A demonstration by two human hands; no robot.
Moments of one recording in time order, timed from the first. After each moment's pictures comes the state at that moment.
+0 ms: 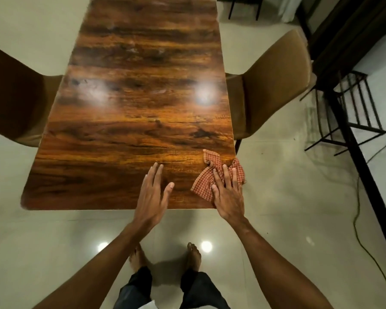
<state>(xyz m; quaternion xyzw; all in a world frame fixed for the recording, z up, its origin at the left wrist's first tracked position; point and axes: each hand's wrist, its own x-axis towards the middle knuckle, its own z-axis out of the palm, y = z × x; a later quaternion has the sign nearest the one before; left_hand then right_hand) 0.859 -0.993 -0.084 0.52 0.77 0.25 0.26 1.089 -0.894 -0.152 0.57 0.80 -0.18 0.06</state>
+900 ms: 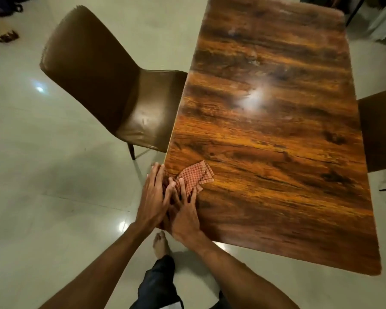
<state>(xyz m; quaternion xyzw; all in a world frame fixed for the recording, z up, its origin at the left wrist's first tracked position) 0.451 -1.069 -0.125 0.41 0.83 0.27 0.26 0.576 -1.045 -0.163 0.29 0.94 -0.12 0.07</state>
